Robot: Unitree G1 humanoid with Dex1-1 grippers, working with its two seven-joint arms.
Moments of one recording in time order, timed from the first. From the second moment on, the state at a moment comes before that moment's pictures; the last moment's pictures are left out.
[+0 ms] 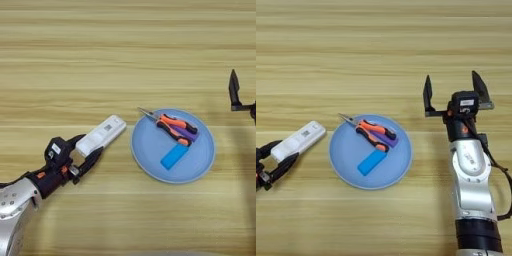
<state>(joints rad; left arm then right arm) 0.25 0.40 0.01 -0.15 -0.27 0.05 -0.63 -0.12 -0.19 -0.16 0.05 0.04 -0.35 0.09</state>
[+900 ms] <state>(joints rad) 0.27 0.40 -0.06 -0.14 -0.24 0.07 -0.65 -0.13 -0.19 -0.16 0.07 0.08 -0.31 0.09</state>
